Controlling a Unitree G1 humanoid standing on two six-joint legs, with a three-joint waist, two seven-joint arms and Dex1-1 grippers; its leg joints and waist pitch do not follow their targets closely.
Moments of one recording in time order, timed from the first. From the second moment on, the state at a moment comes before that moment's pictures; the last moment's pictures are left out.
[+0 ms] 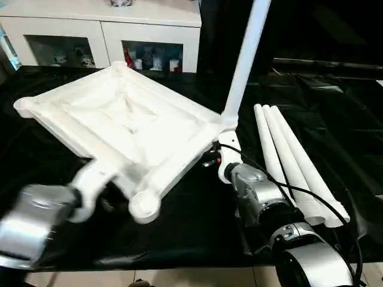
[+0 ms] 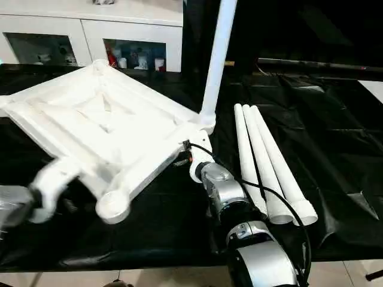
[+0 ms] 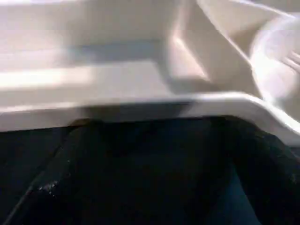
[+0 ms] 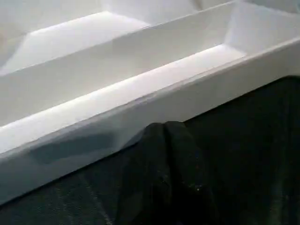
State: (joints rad) left arm -0.17 0.65 -0.12 -0.18 -0.04 0.86 -0.82; right arm -0.69 0.01 0.04 0.93 0.04 0.15 0.31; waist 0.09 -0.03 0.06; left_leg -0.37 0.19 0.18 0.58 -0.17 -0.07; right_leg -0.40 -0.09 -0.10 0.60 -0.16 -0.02
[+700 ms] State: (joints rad) left arm -0.42 0.32 -0.22 0.23 0.03 0.45 -0.56; right arm -0.50 -0.23 -0.04 0.19 0.03 0.71 0.28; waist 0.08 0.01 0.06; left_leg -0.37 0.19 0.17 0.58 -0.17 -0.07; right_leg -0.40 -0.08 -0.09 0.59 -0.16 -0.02
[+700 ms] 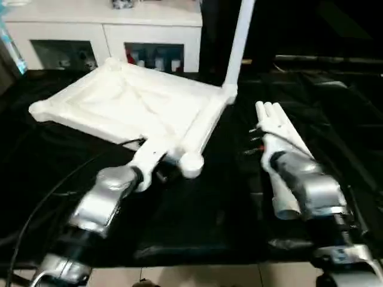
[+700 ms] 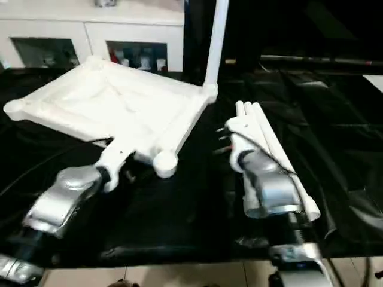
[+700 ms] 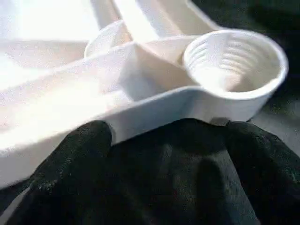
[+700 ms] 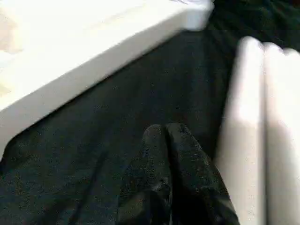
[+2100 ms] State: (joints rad) left arm -0.36 0.55 -0.26 -0.26 -0.24 0.75 -0.97; right arm -0.56 -0.23 -0.17 0.03 0.09 1.45 0.18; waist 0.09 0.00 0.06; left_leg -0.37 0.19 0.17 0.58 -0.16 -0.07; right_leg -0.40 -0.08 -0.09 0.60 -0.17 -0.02
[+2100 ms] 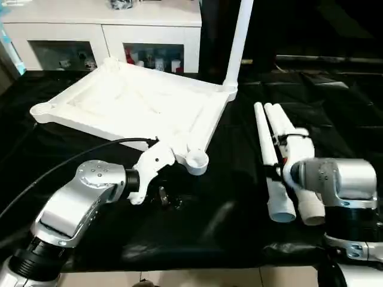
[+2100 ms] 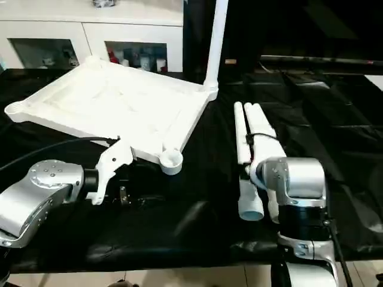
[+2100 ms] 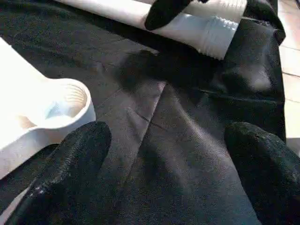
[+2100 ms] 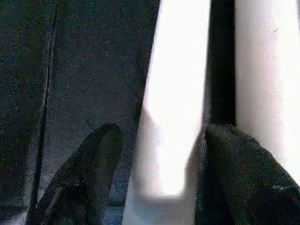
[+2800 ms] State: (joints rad) left arm -0.36 0.56 -0.26 -0.26 -0.24 0.76 -0.95; right arm -0.56 -0.21 -0.19 0.15 0.12 1.42 0.19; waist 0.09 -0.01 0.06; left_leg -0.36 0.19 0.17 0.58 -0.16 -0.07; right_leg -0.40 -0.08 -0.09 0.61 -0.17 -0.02
